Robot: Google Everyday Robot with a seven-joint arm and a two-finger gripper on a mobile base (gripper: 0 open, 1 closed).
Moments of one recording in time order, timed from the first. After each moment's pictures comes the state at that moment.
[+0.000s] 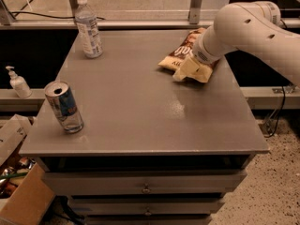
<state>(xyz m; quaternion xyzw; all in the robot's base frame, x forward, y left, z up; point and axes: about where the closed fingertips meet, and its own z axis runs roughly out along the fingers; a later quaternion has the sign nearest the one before) 0.721 -0.147 0.847 -0.44 0.81 -0.05 0.37</state>
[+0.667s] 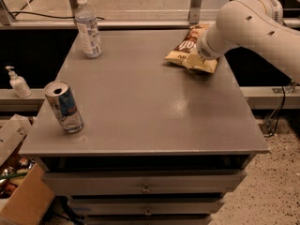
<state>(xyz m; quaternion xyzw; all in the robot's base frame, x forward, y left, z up) 0.735 -0.167 0.849 -0.42 0.83 -0.06 0.37</state>
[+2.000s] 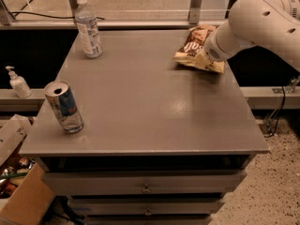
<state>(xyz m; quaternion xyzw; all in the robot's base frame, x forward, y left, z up) 0.704 -0.179 0.858 -0.42 0.83 -0.05 0.36</state>
